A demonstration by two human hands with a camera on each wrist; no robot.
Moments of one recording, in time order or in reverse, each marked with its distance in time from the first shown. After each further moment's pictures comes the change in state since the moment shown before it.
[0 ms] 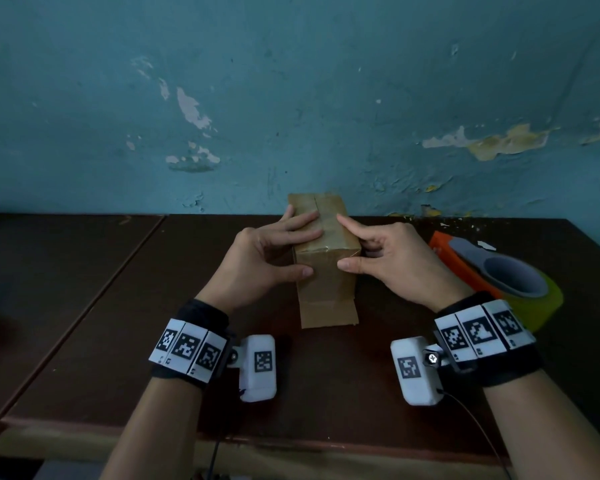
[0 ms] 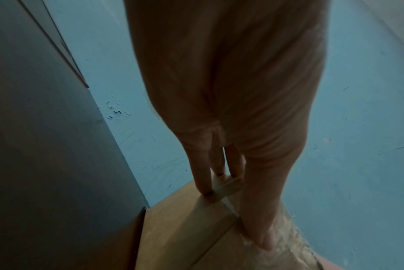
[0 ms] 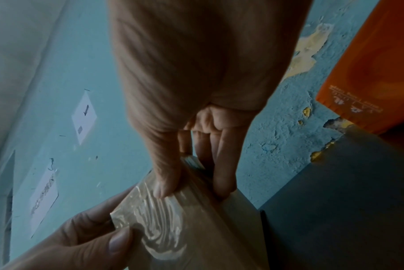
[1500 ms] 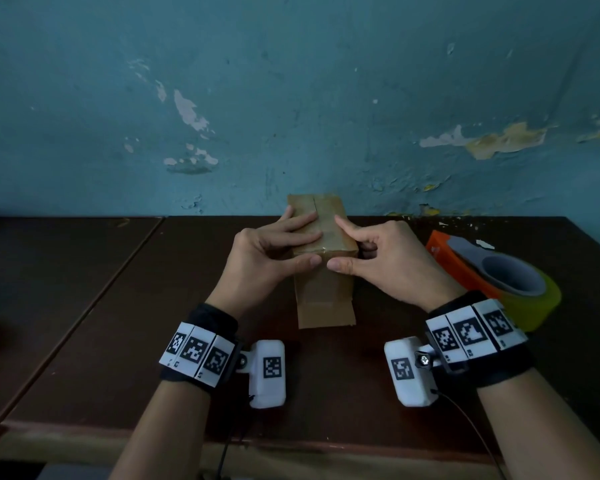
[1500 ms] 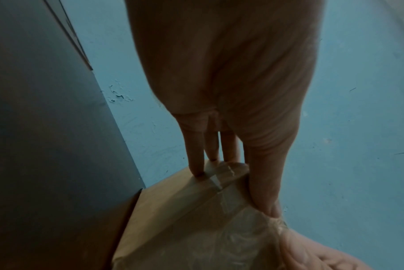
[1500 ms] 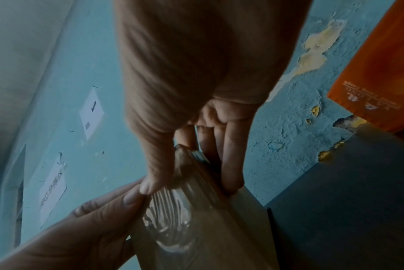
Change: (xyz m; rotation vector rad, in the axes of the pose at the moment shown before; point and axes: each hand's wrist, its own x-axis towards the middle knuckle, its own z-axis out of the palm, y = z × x) left_hand 0.002 0.000 0.015 -0.074 0.170 0.015; right_hand 0.001 -0.003 0.004 -0.134 0.065 -0.005
